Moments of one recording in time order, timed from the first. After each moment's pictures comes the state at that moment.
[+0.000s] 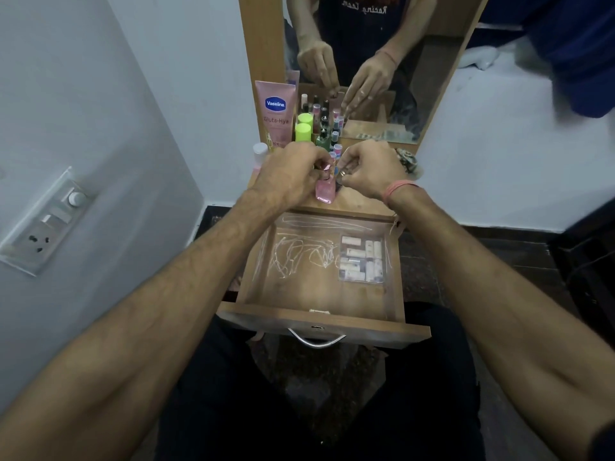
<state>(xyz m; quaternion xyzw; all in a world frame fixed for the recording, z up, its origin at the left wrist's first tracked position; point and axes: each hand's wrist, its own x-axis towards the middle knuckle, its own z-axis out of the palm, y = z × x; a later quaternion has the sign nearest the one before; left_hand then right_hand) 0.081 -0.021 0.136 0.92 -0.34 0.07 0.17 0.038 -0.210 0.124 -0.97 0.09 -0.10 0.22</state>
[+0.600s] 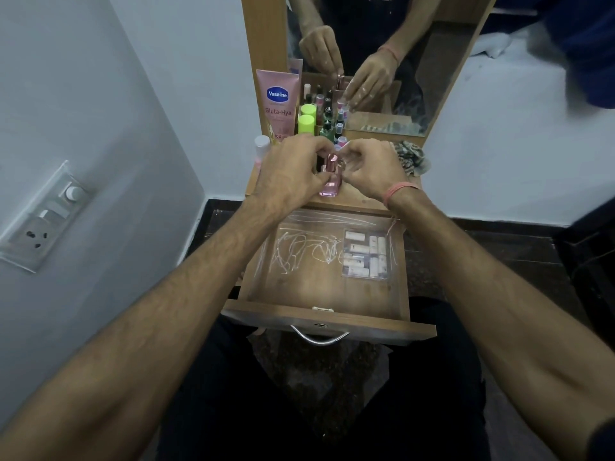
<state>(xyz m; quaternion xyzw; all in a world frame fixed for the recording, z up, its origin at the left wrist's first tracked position) 0.072 -0.018 0.129 0.91 -0.31 0.10 0.25 0.041 -0.203 0.106 -0.96 0.08 -0.14 0.25</state>
